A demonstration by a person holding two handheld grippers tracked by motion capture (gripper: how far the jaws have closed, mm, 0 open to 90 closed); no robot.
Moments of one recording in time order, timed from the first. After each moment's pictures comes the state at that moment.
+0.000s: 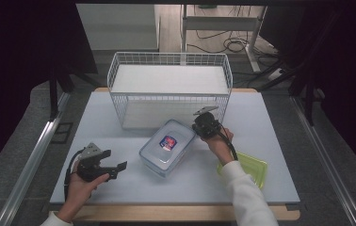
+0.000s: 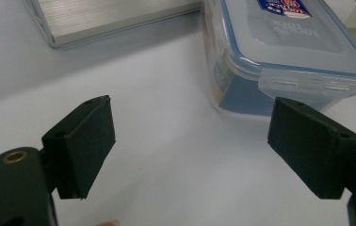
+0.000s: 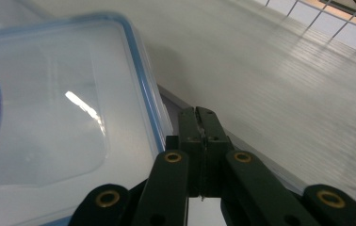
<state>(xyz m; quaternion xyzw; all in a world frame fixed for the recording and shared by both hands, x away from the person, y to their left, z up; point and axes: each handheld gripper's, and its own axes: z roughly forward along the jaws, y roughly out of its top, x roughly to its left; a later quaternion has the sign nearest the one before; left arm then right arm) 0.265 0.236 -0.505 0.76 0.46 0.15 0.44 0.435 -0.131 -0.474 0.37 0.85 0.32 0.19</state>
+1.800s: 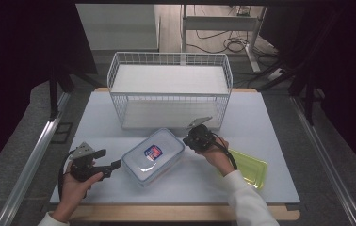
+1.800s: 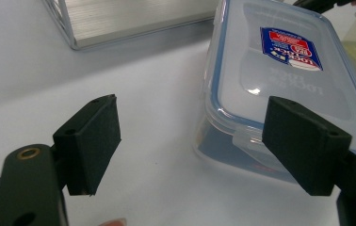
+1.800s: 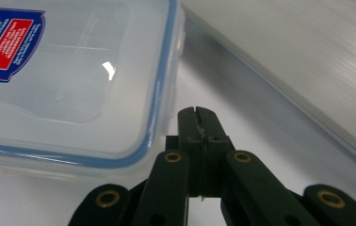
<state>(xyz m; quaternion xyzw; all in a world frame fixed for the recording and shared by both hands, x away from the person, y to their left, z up) 0.260 0.252 -0.502 0.74 0.47 0.15 0.46 0.394 -0.116 -0.478 0.29 0.89 0.33 0.12</state>
